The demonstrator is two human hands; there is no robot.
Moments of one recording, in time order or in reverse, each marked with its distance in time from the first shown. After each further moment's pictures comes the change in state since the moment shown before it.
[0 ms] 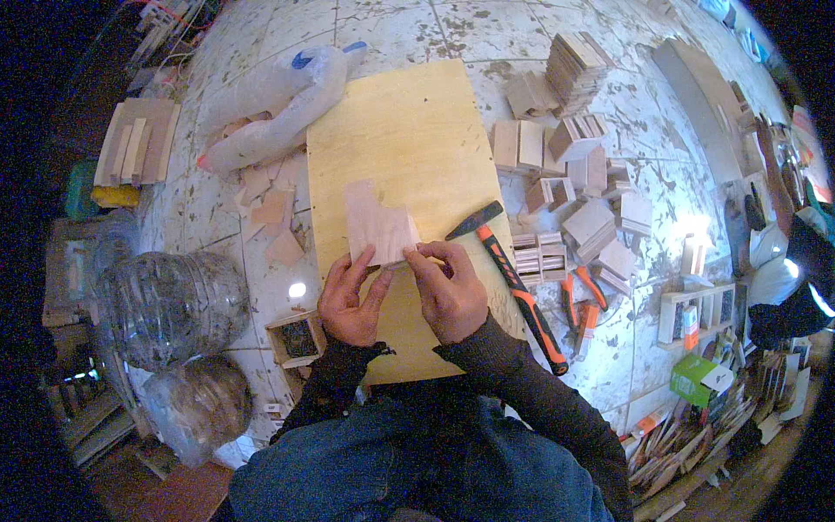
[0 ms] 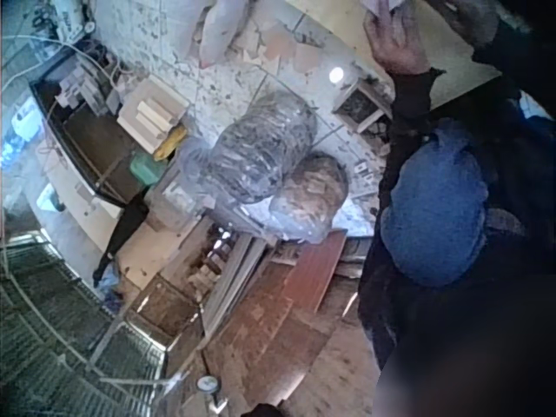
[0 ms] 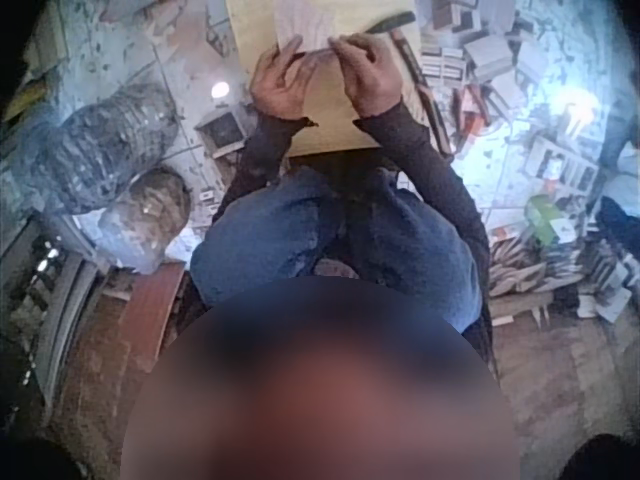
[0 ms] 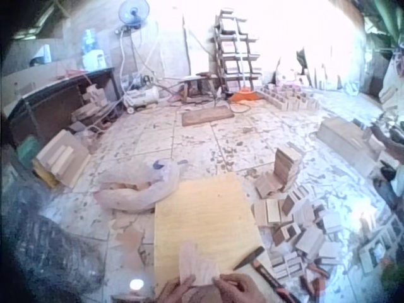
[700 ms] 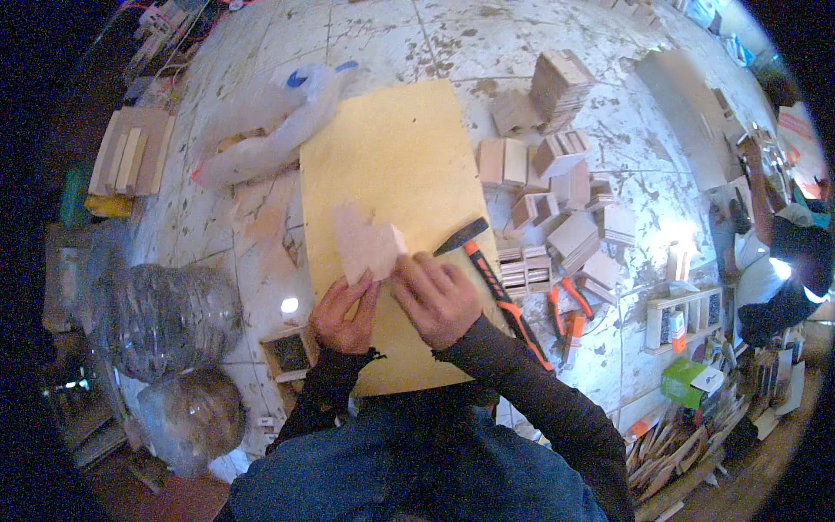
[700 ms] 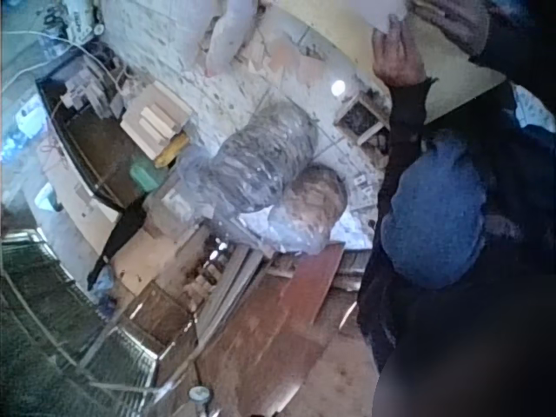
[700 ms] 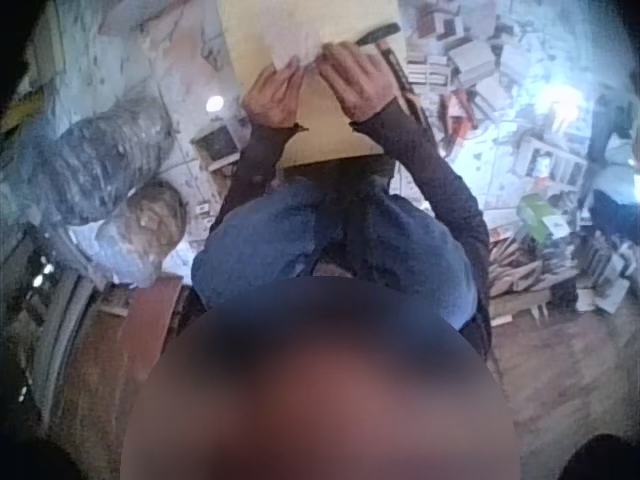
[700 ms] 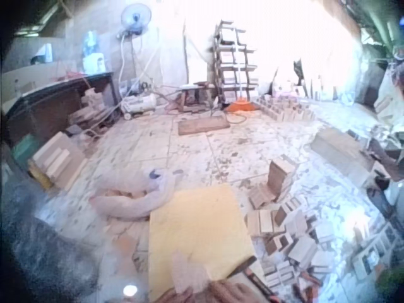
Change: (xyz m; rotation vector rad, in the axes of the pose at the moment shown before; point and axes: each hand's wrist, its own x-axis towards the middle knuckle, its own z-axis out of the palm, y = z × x) left_hand 0.006 0.004 -0.004 0.124 0.039 0.228; right_hand 0.012 0.012 -0.015 -0.413 -0.145 -0.511
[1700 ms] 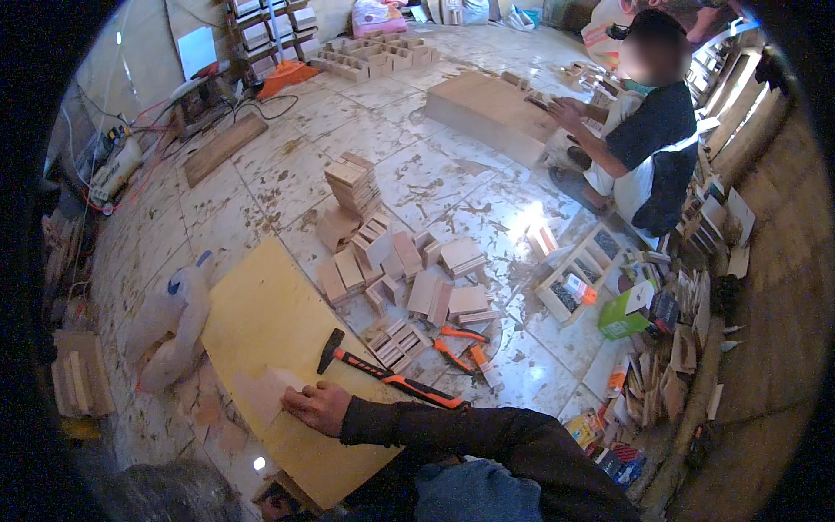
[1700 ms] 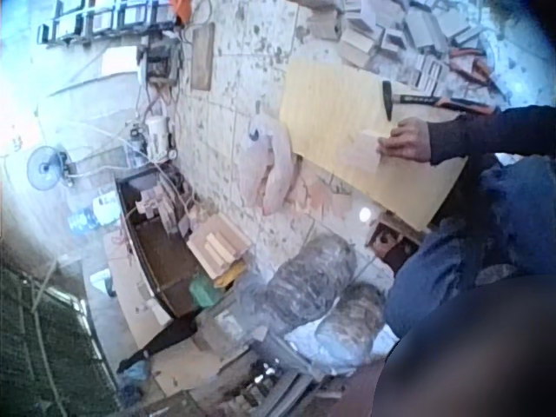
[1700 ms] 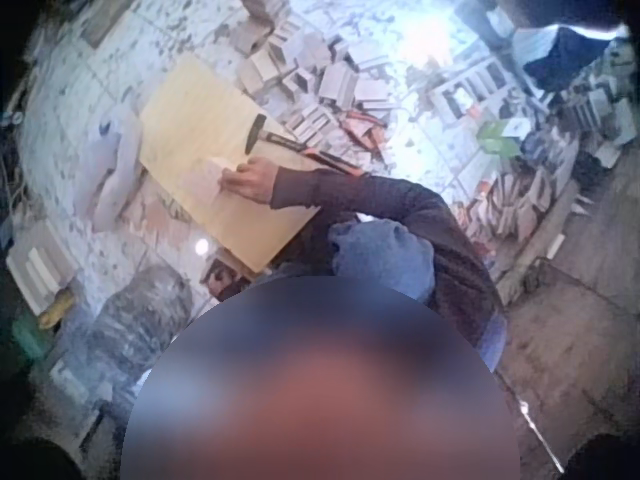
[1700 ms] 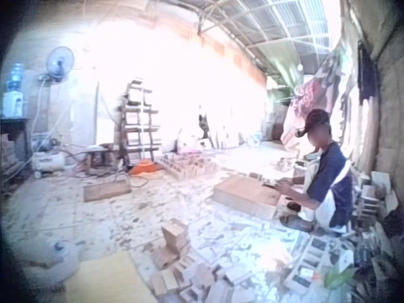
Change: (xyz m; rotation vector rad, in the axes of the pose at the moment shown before) left_hand -0.139 -0.164 -0.113 0.751 -0.131 -0.498; right_hand -0.011 -0.008 0.020 -0.052 0.085 0.024
